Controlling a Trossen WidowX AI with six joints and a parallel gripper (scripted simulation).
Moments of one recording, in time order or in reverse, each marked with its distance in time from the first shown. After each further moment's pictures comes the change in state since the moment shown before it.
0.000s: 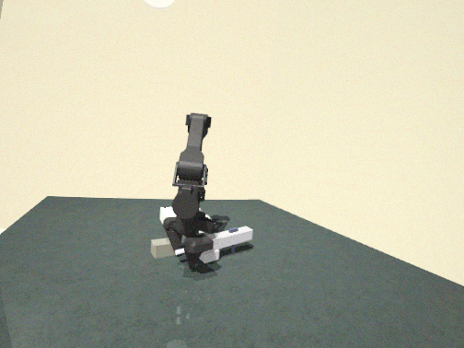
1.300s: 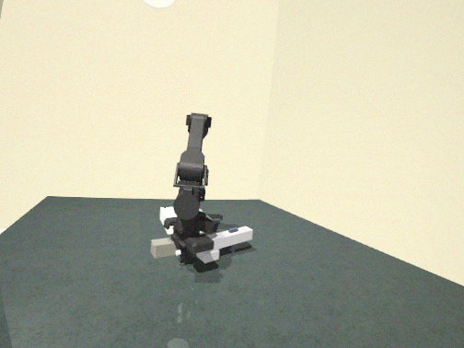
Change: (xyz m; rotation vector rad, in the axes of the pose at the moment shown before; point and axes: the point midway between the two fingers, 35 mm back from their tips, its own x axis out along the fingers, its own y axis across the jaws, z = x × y) arm 0.002 0.002 0.003 -0.001 0.000 0.001
